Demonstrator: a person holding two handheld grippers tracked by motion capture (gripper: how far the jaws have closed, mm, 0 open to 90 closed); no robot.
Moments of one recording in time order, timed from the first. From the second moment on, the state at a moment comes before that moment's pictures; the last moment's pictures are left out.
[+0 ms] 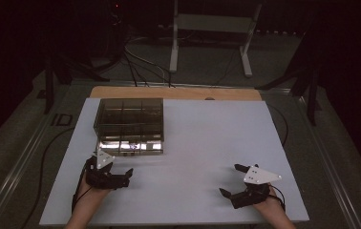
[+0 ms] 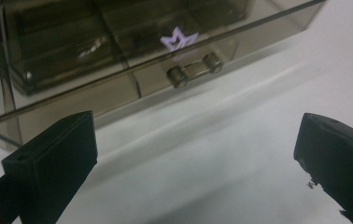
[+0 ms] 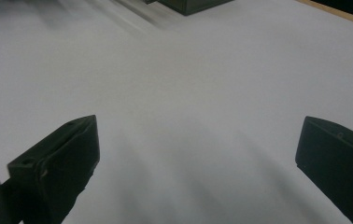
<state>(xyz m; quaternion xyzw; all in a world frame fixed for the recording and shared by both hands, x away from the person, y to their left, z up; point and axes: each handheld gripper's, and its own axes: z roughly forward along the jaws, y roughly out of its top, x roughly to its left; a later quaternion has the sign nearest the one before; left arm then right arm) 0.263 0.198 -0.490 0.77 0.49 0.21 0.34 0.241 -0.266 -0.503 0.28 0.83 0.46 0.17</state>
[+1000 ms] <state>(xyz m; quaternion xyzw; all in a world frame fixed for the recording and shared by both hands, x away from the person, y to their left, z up) 0.270 0.205 -0.497 0.78 0.48 0.25 0.32 0.241 -0.266 -0.503 0.28 0.83 0.46 0.17</state>
